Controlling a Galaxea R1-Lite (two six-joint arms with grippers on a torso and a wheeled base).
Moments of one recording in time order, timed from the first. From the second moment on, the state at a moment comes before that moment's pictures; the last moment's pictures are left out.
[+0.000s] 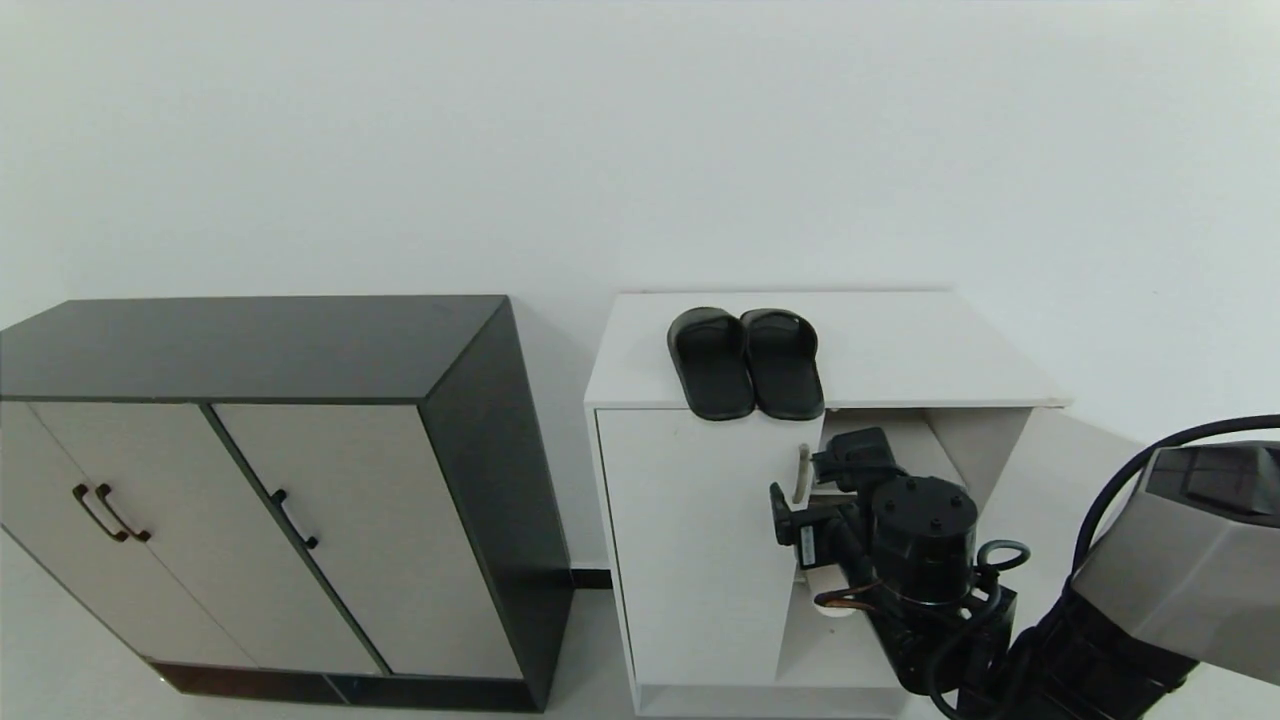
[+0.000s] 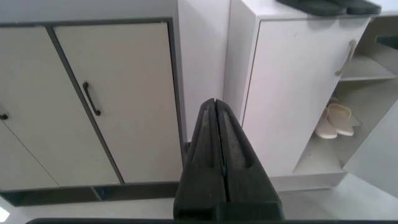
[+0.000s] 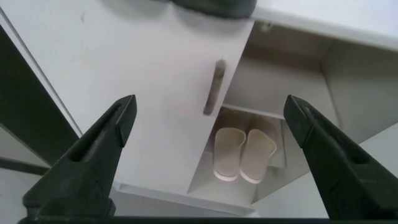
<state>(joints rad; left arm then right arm) 0.00 0.00 0.00 0.00 -0.03 0.02 0.75 2.10 -0.63 -1.34 -0.64 -0.03</state>
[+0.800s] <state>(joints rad) 0.00 0.00 0.00 0.00 -0.03 0.02 0.76 2.00 -0.90 -0.76 -0.56 0.19</state>
